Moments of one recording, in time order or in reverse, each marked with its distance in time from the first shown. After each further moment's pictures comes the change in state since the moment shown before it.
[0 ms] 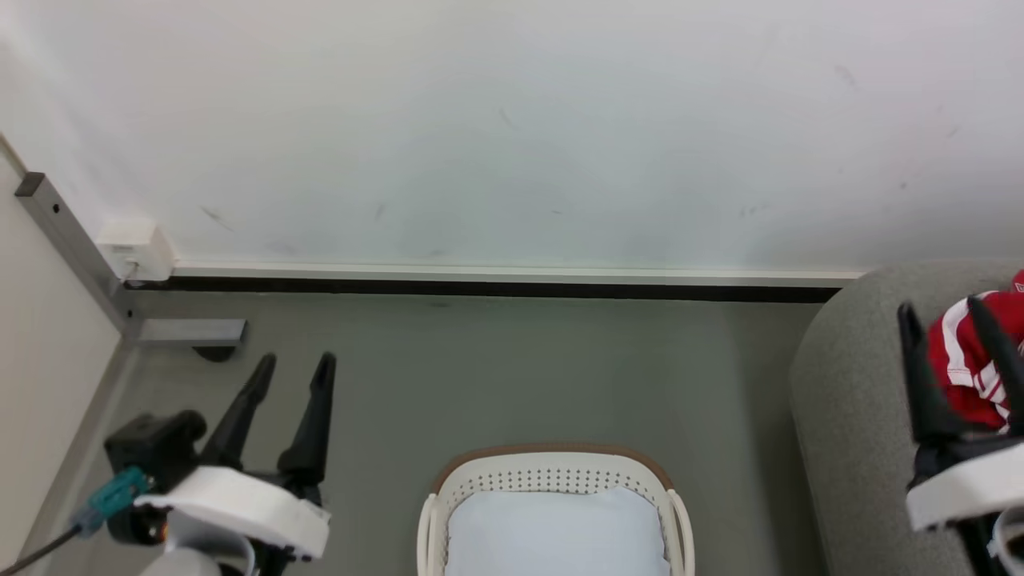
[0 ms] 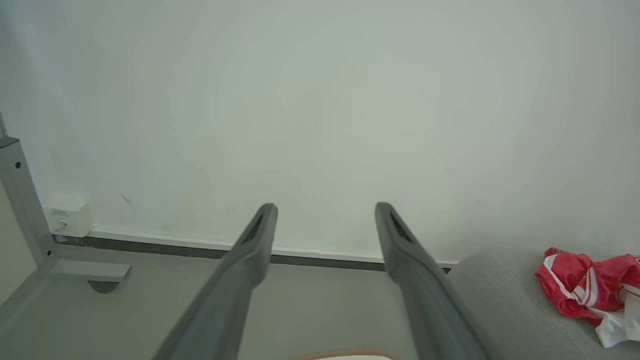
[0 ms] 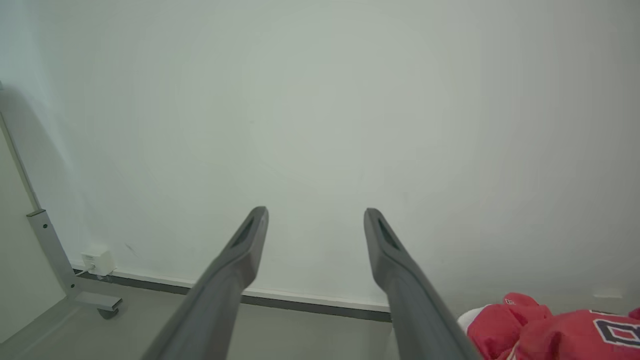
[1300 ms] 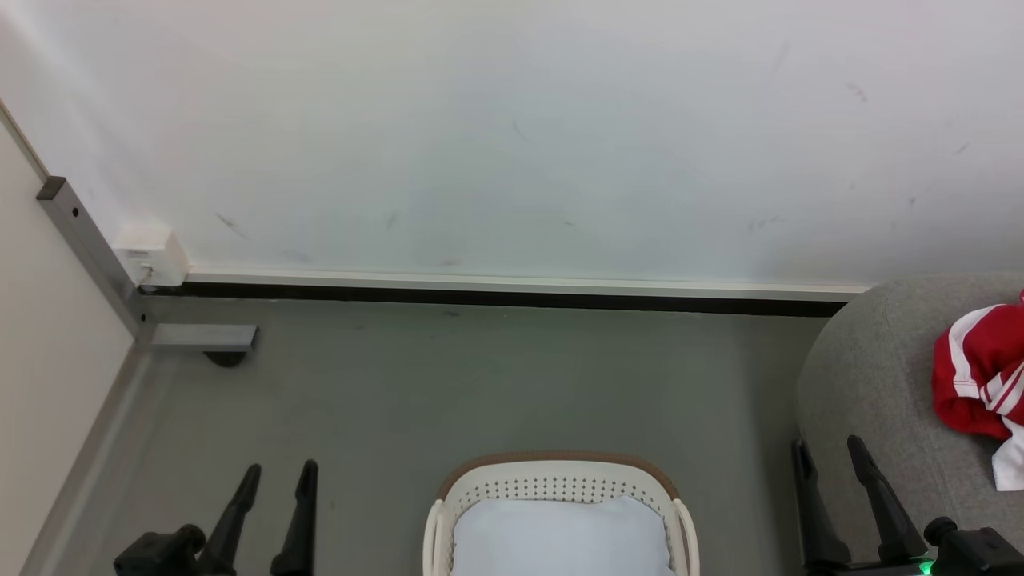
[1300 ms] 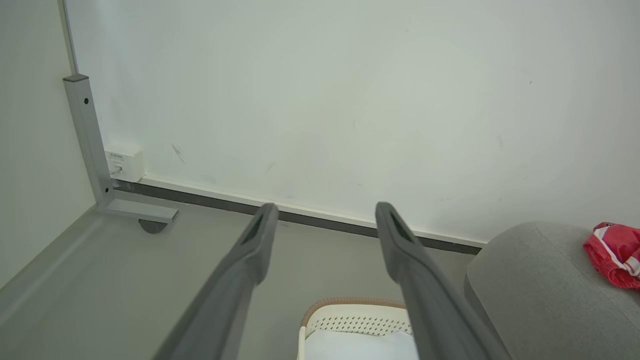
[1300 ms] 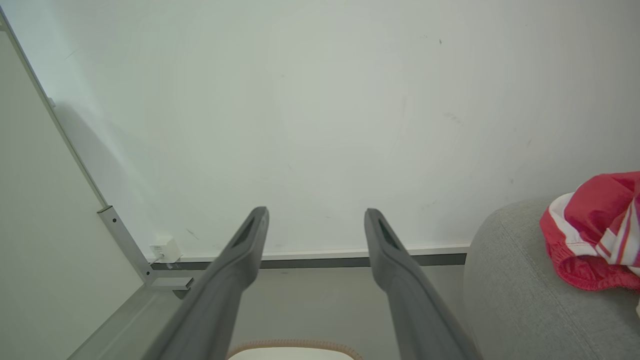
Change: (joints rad) left arm 0.252 -0.338 0.420 0.224 0.408 -0.330 0.000; right arm 0.170 0.144 0.153 0.243 0.033 0.000 -0.353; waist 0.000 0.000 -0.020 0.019
